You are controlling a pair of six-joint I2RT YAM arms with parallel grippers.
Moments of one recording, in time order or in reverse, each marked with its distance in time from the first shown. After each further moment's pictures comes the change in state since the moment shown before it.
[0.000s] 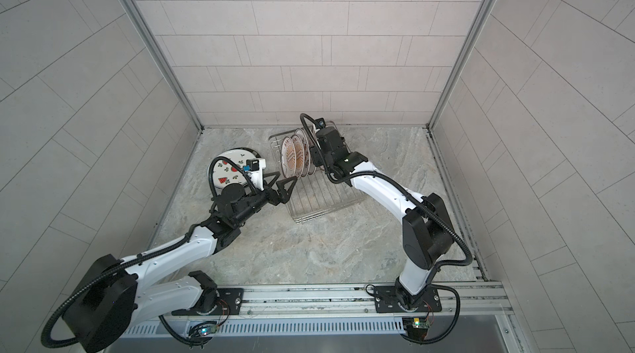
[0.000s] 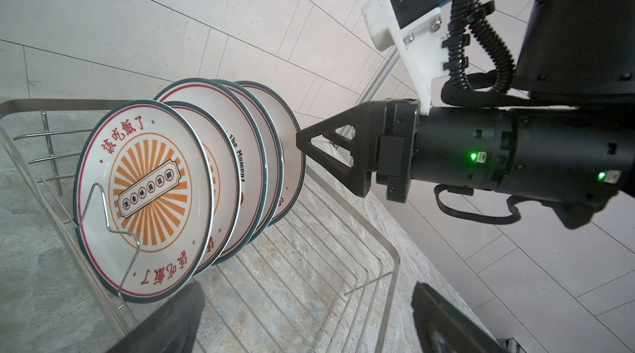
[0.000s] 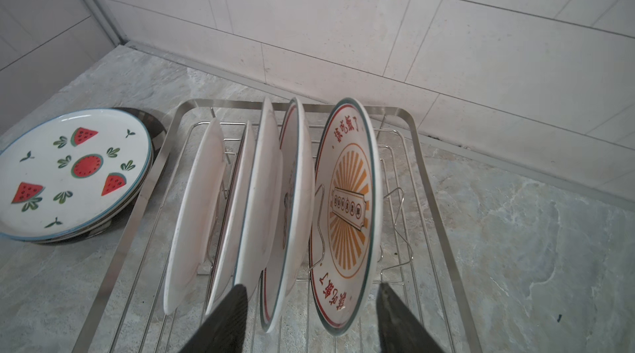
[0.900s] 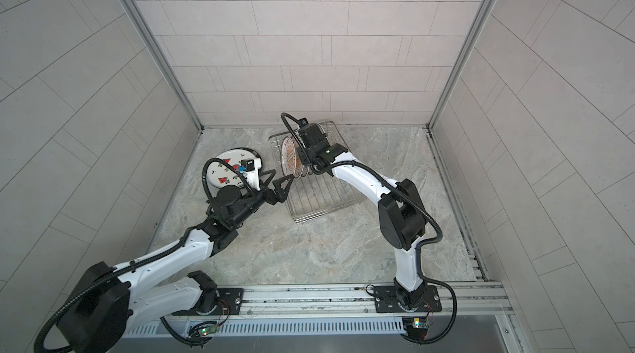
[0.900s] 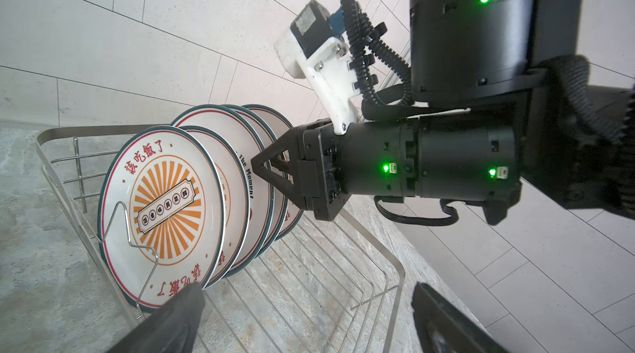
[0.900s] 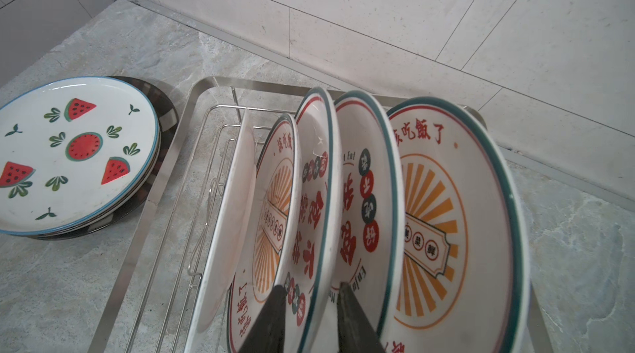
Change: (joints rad) left arm 0.000 -0.052 -0.011 -0.007 -0.045 0.023; right arm 0.045 0.241 0.267 -0.128 0.018 -0.010
